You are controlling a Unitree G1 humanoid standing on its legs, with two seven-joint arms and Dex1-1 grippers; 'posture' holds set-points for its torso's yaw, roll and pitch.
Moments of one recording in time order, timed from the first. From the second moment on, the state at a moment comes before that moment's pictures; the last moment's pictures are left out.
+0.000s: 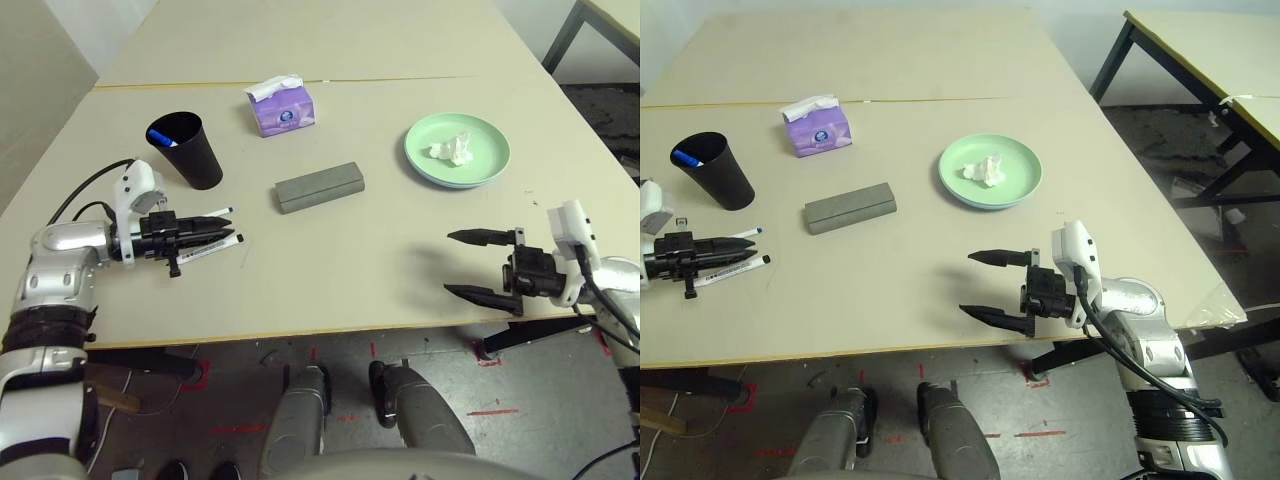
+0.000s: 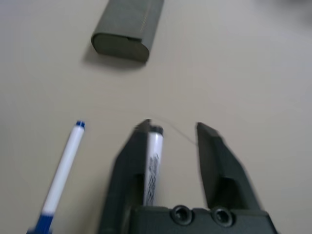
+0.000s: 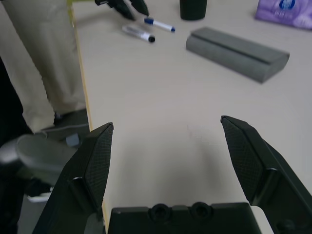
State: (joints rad) left arm -0.41 1.00 0.14 0.46 -0.34 0.10 -1.48; right arm -0.21 -0.64 -0.08 -0.04 0.50 0.09 1.33
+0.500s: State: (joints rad) left arm -0.71 1.37 -0.26 0.35 -0.31 0.24 -1.61; right arm -0.29 -0.59 0.03 -0.04 0.50 0.07 1.36
